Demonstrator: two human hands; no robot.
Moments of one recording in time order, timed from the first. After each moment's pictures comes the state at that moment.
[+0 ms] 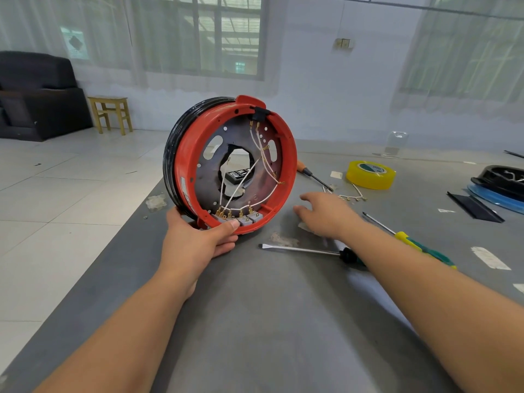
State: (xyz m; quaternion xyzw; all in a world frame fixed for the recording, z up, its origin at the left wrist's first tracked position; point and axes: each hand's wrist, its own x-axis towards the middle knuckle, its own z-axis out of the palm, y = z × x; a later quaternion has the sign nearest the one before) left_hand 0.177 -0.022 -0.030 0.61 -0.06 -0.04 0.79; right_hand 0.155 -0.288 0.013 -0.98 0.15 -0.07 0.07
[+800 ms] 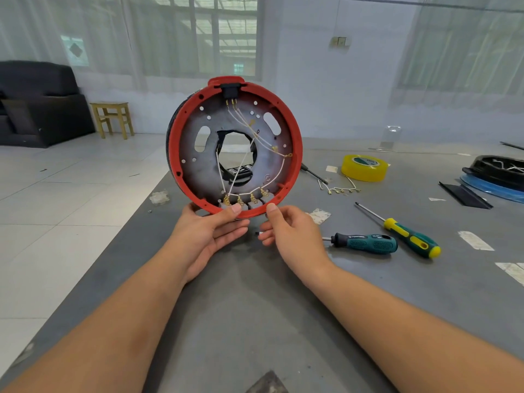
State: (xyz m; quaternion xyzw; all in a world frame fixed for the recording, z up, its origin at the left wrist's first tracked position) left_hand 0.166 -0.023 -0.018 0.49 -0.11 -0.17 0.85; right_hand 0.088 -0.183 -0.024 -0.76 0.11 -0.24 0.59
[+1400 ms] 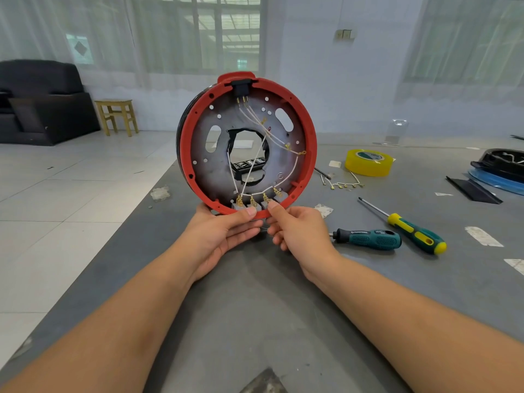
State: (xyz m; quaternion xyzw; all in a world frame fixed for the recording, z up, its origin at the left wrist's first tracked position) left_hand 0.154 -0.039 -0.018 0.54 -0.13 -0.20 0.81; right_hand 0.085 -0.191 -0.018 -0.72 0.15 -0.19 0.65
